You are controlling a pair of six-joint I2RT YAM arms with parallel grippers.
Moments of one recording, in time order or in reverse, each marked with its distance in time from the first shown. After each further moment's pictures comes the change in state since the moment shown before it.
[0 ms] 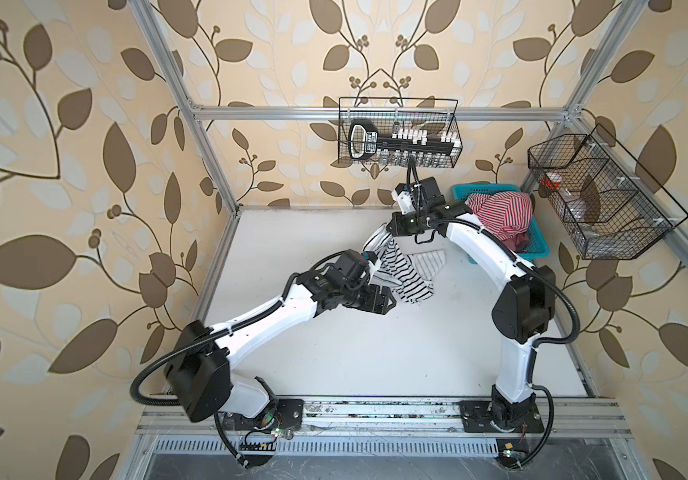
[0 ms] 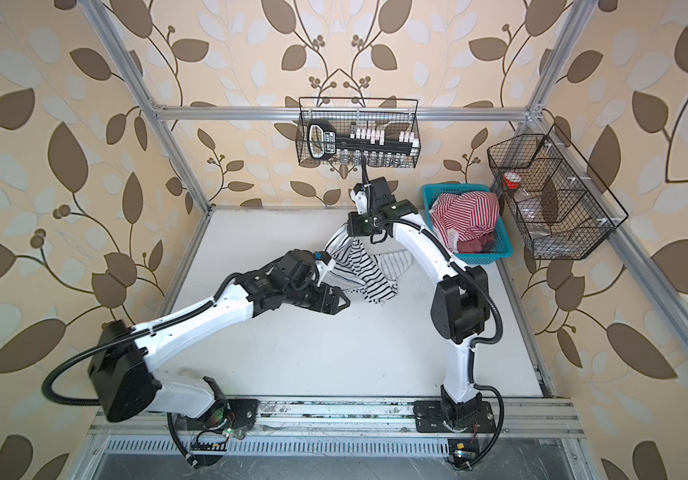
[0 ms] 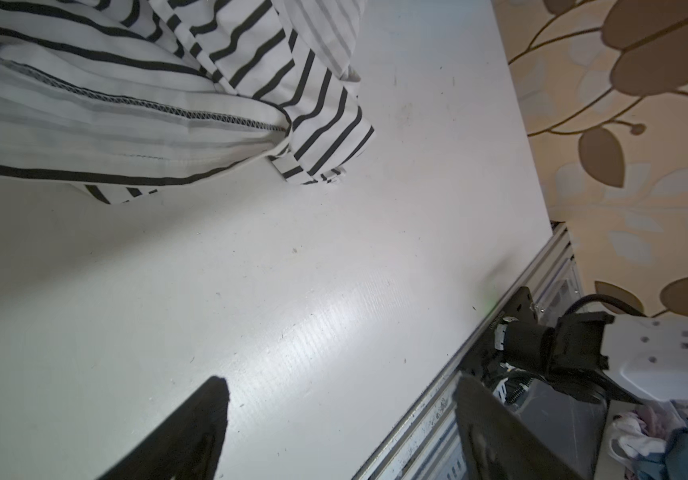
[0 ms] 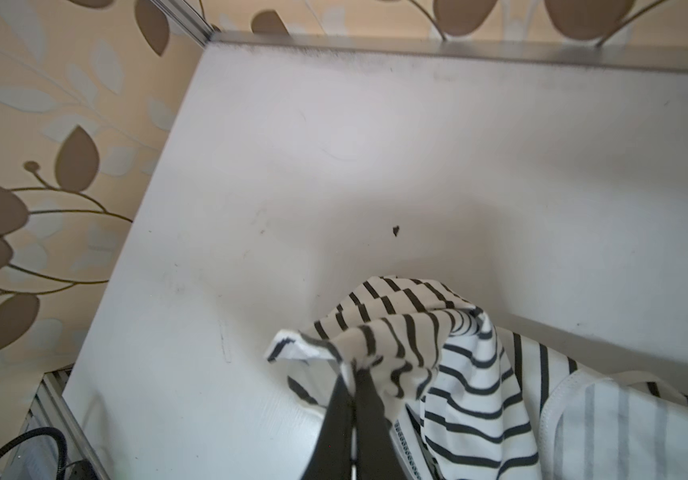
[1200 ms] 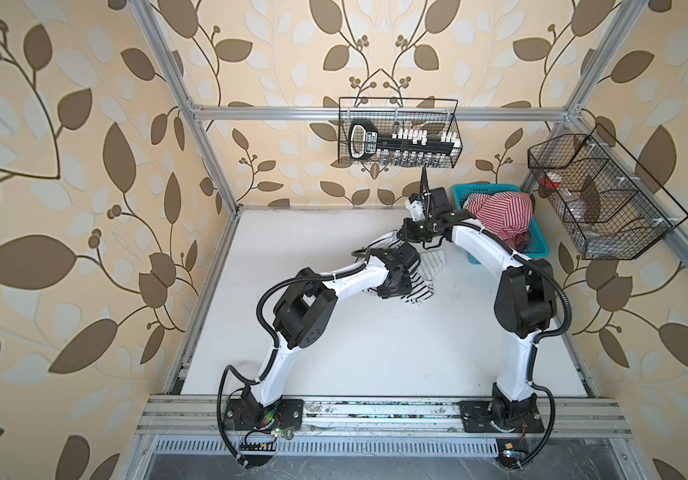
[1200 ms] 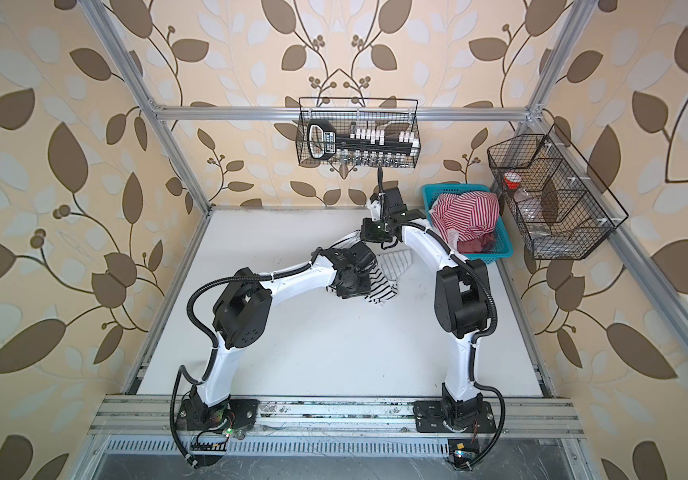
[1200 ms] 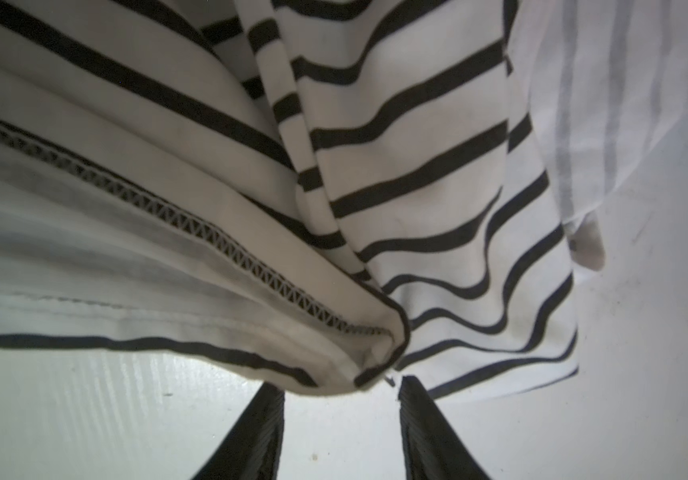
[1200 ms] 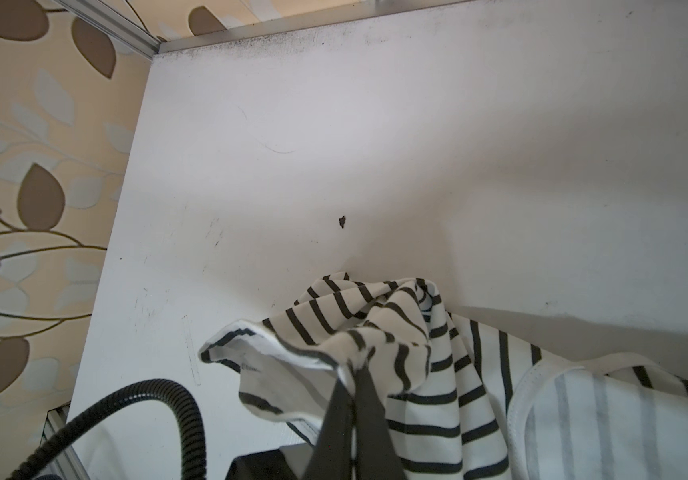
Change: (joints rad) left arm -0.043 0.687 0.623 -0.244 -0.298 -0.369; right arm -0.093 0.003 -0.152 0.134 -0.054 0.044
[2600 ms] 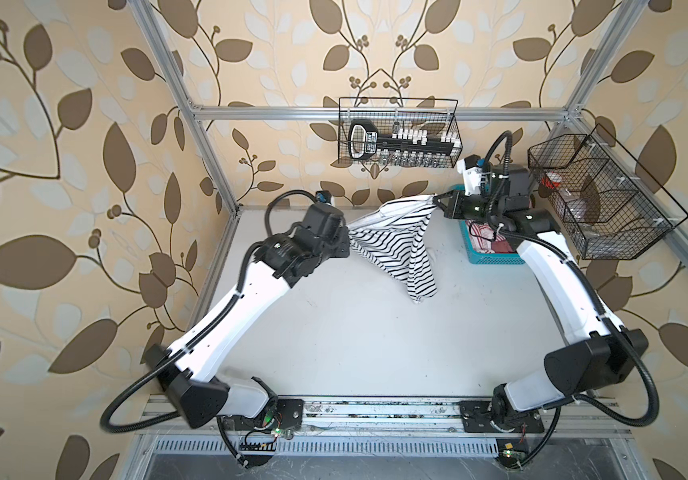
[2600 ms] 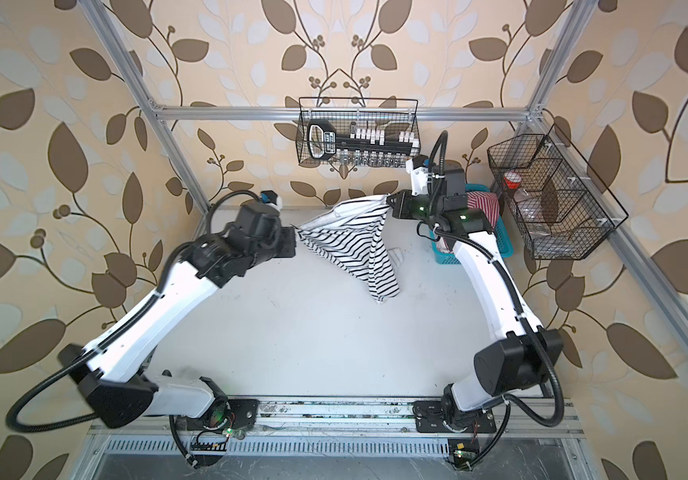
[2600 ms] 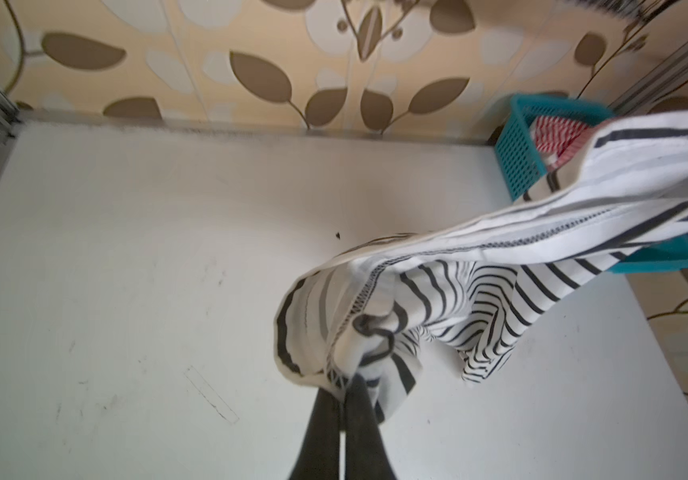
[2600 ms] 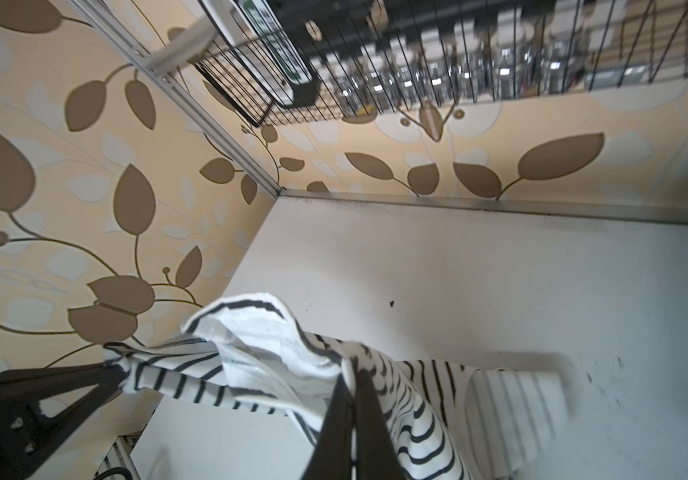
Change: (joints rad) left arm 0.193 -0.863 -0.193 -0.073 -0.284 0.473; right arm -0.138 -0.516 -0.069 0.024 -0.100 -0.013
